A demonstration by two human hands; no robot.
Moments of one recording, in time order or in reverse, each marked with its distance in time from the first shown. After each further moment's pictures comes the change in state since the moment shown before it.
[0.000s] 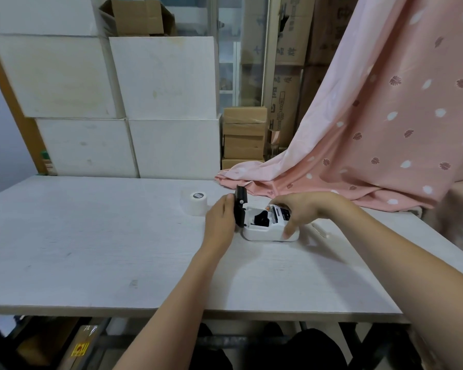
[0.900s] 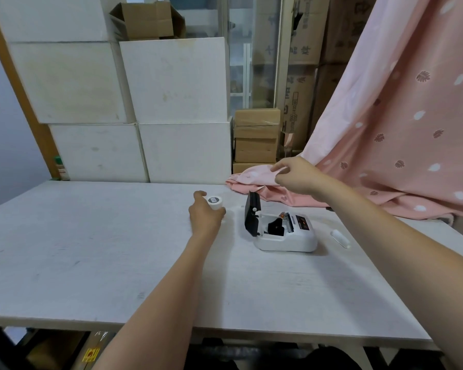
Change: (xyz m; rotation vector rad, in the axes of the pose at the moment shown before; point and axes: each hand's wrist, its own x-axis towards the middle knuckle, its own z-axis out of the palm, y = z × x) left_hand 0.069 -0.033 -0.036 0.284 0.192 -0.194; right_hand 0.028 -0.040 -0.034 0.463 0.503 -0.070
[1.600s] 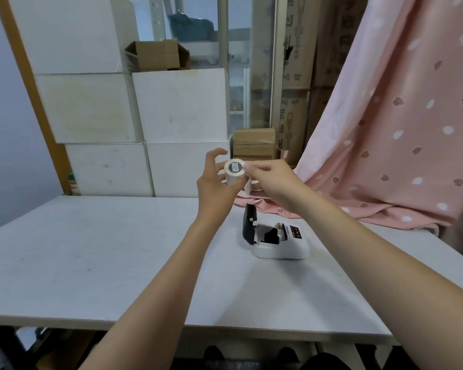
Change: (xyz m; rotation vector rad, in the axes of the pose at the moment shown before) left_hand -0.062 0.119 -0.050 -0.398 -0.042 0.483; right_hand -0.056 -0.058 0.001 0.754 -0.028 -0.110
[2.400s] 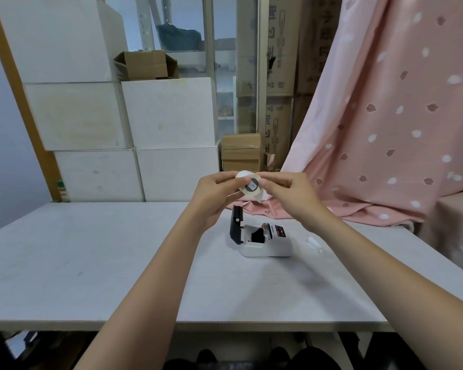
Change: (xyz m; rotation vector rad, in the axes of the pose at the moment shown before) left_hand -0.005 0.029 -0.002 -0.359 -0.344 -0.442; right_hand -0.035 0.026 -0.046 -0.143 0.141 -0.262
